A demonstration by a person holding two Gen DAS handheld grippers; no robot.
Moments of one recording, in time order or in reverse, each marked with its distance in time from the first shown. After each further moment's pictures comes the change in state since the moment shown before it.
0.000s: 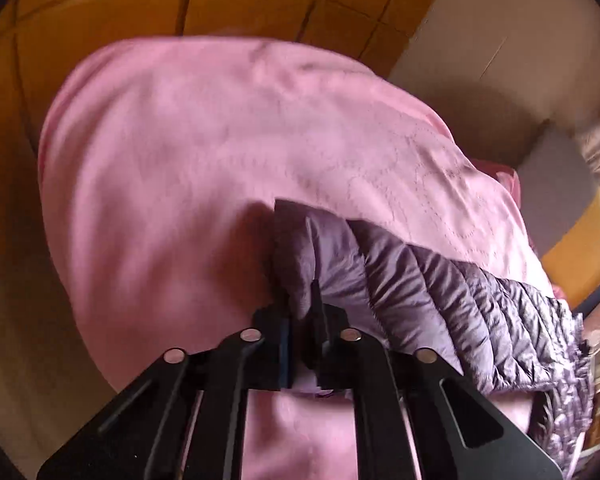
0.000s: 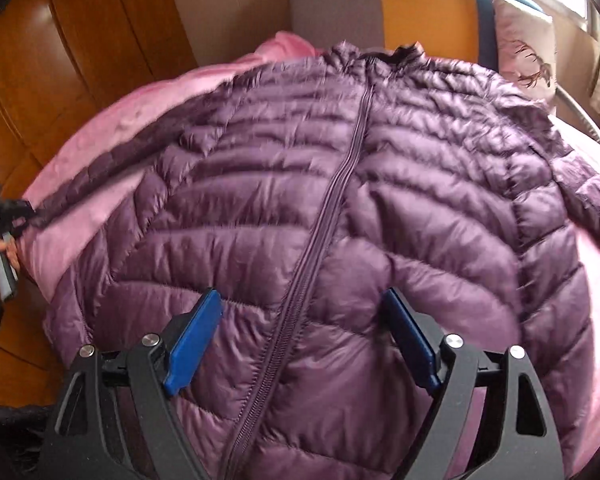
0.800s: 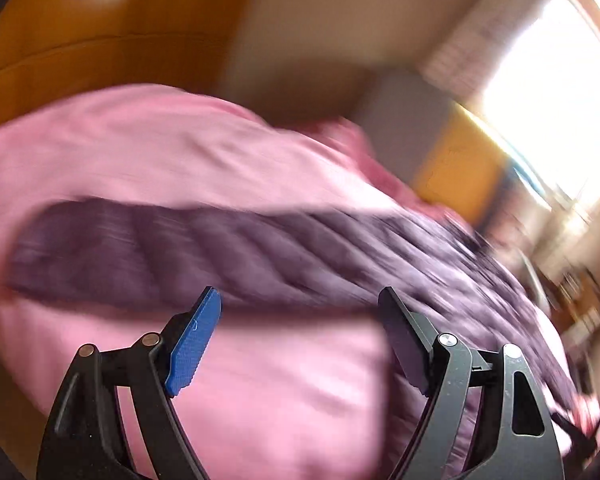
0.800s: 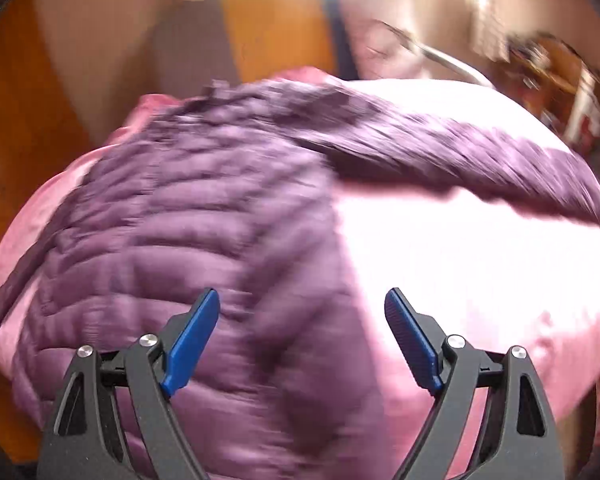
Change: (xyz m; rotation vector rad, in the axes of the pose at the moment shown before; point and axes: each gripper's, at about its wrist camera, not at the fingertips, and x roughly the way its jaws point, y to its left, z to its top) left arm -0.084 -0.169 -0.104 0.371 0.007 -0.460; right arm -0.074 -0.170 -0.028 0.370 -0.094 -0.247
